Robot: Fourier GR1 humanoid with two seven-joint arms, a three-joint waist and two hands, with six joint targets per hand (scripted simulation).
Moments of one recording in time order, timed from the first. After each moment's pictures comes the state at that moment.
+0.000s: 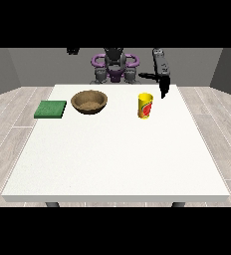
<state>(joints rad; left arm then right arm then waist) -0.39 0.21 0.25 -1.14 0.12 -0.11 -0.46 -0.43 -0.13 0.15 -1.93 -0.08 -0.18 0.29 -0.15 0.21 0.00</state>
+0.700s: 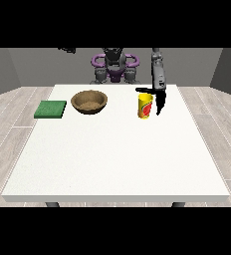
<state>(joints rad) -0.51 0.25 0.32 -0.74 0.12 -0.12 -0.72 -0.34 -0.19 0.05 -2.07 -0.17 -0.06 0.29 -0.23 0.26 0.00</state>
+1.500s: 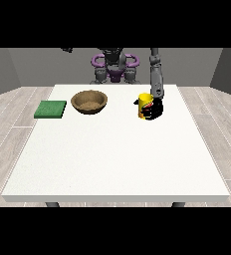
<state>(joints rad) -0.55 0.31 0.33 -0.56 0.00 0.10 -0.97 -0.33 -0.28 -0.12 -2.22 -0.33 0.02 0.36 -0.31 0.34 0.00</state>
